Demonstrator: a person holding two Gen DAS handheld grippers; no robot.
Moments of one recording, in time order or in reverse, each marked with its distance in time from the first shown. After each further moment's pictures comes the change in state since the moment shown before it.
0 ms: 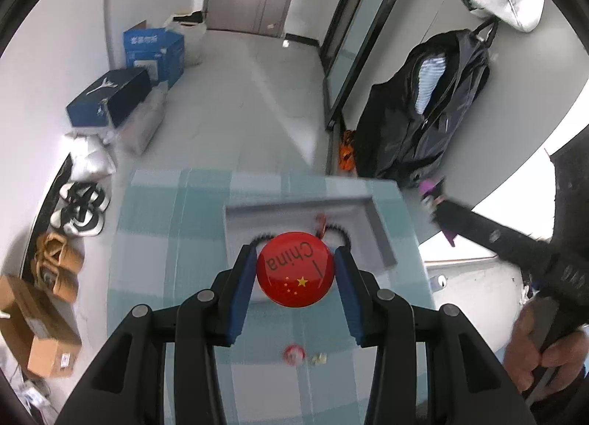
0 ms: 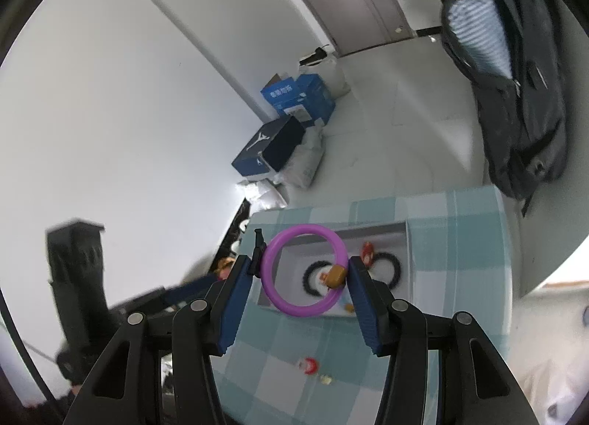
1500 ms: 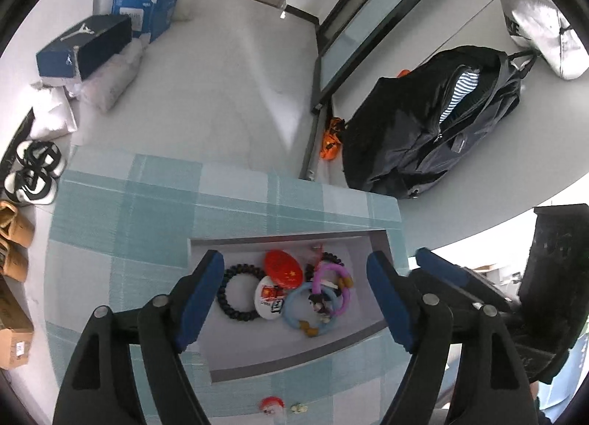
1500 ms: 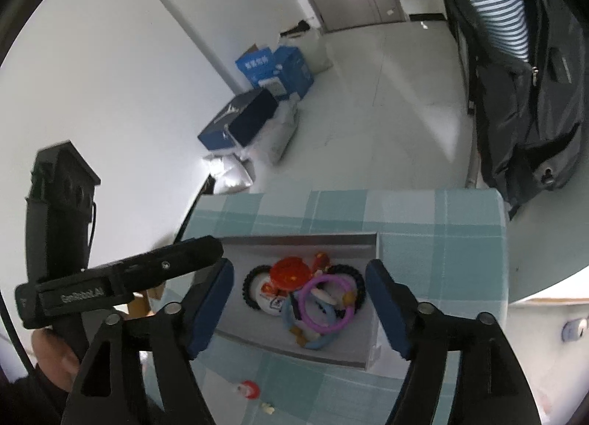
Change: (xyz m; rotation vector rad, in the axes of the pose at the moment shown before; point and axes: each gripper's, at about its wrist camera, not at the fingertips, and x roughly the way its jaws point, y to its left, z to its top) left arm 0.073 0.032 0.031 -0.150 0.107 -0.130; right arm 0.058 -0.033 0.009 -0.034 0.089 -0.110
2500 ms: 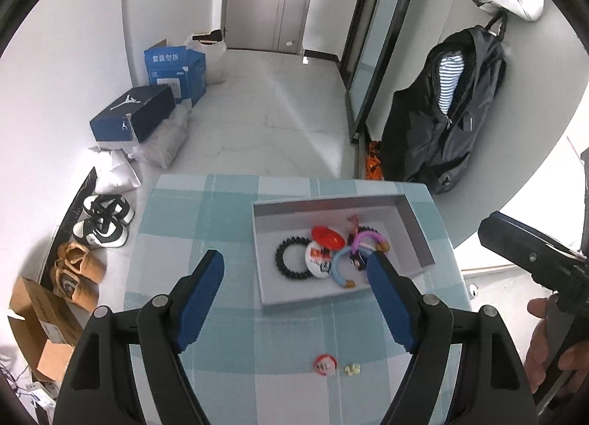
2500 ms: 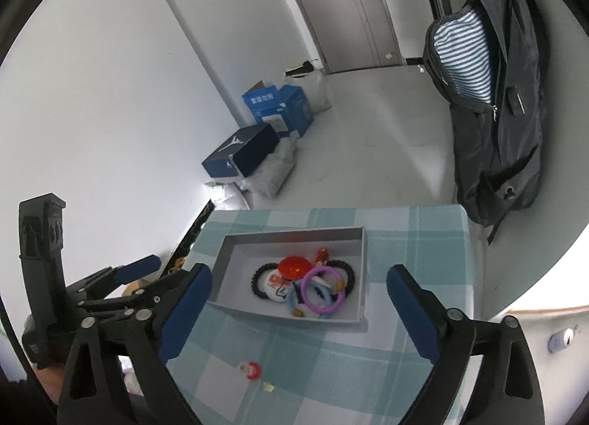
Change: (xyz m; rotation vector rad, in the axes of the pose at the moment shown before) left arm -0.054 -0.022 -0.069 0.170 -0.197 0.254; right arm -0.060 0.018 -0.038 -0.076 -0.160 -0.040
